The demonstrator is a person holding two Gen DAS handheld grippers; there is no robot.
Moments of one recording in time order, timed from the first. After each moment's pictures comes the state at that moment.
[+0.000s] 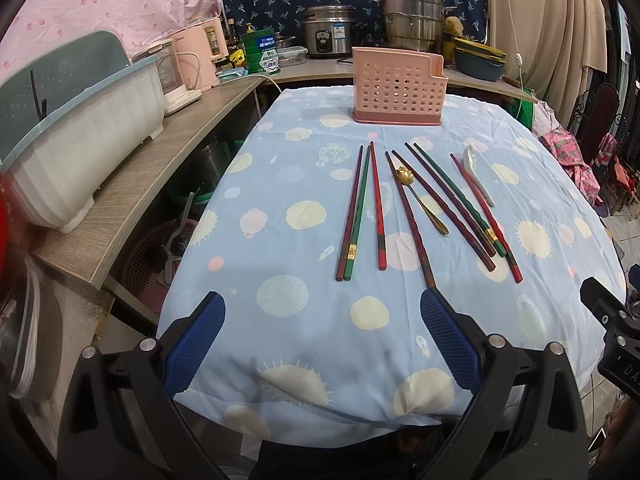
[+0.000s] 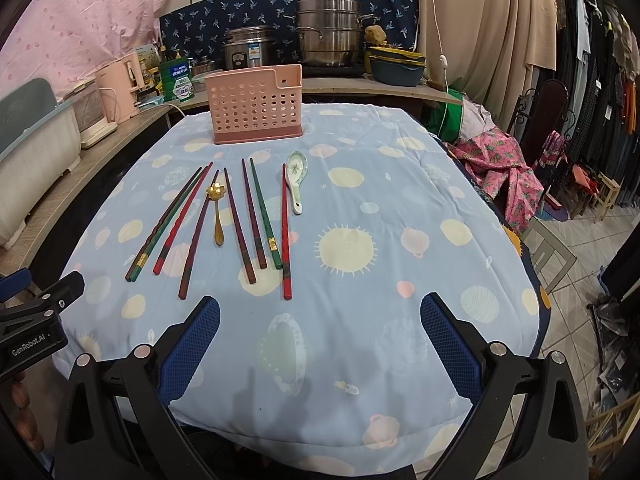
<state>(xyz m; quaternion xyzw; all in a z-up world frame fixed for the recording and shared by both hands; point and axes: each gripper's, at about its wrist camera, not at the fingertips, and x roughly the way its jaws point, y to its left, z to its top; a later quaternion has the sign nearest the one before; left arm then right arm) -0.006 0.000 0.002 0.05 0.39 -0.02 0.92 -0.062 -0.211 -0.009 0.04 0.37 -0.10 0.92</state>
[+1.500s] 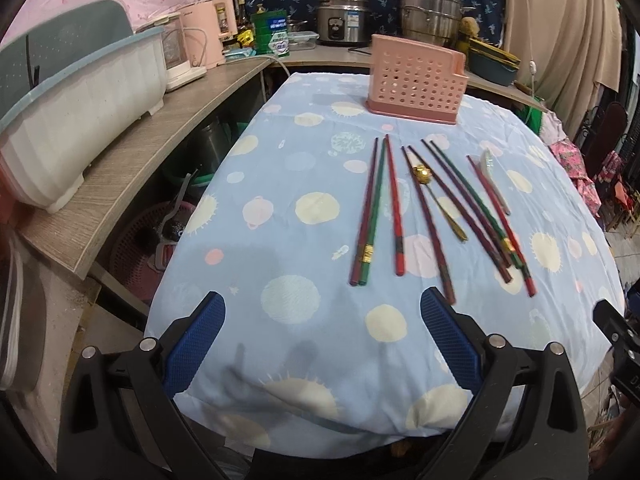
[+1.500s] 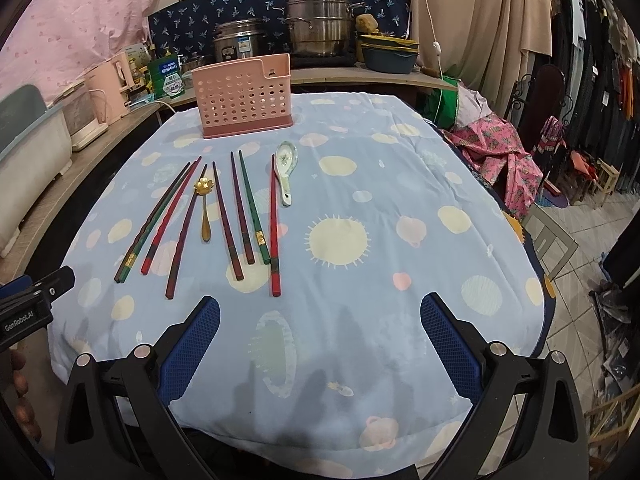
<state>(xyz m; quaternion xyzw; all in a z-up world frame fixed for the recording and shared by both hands) 0.019 0.022 -0.013 0.02 0.41 -0.01 0.91 -0.055 -0.221 -0.023 0.06 0.39 -0.10 0.91</state>
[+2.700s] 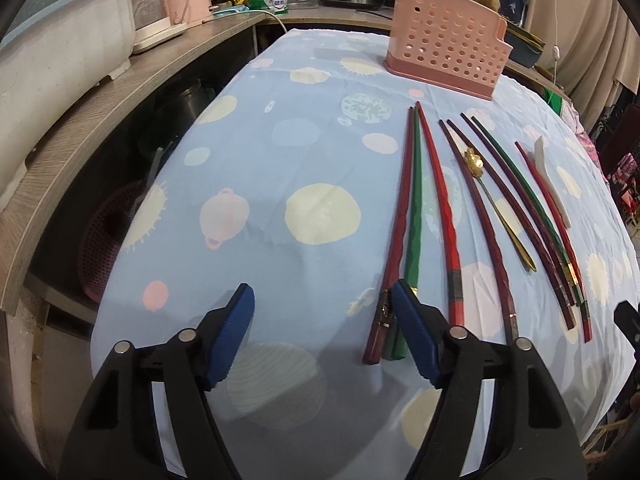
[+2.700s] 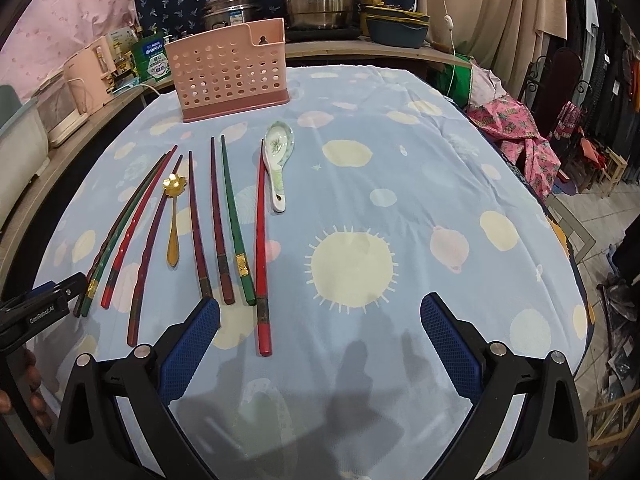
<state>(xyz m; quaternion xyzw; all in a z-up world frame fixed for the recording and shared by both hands) 0.106 0.025 -0.073 0.00 0.47 -0.03 0.88 0.021 -0.231 -0.057 0.07 0.42 -0.10 0.90</state>
